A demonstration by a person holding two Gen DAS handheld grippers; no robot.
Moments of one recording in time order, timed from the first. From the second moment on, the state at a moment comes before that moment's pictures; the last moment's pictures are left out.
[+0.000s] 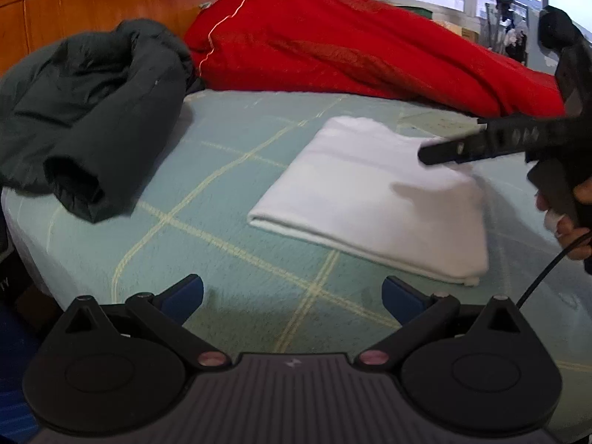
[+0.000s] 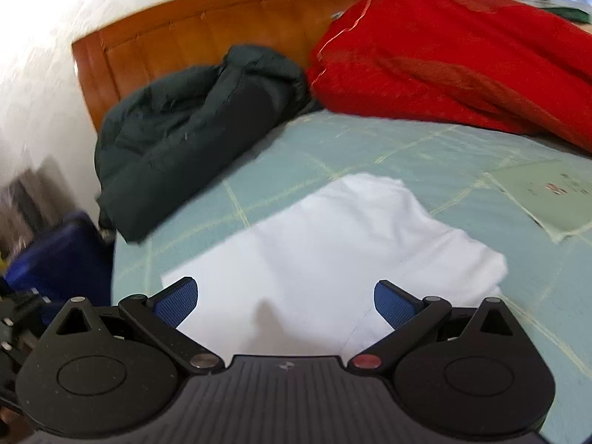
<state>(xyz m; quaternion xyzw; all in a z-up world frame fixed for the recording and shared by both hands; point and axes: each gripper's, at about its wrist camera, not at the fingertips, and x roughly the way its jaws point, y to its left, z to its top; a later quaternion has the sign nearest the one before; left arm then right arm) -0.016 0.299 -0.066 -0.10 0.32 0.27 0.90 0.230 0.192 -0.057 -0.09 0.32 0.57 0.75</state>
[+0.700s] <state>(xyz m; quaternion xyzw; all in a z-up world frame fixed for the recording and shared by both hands) -0.004 0.282 -0.074 -0.01 0.34 0.28 0.90 0.228 0.169 -0.066 -0.16 0.33 0.50 0.79</state>
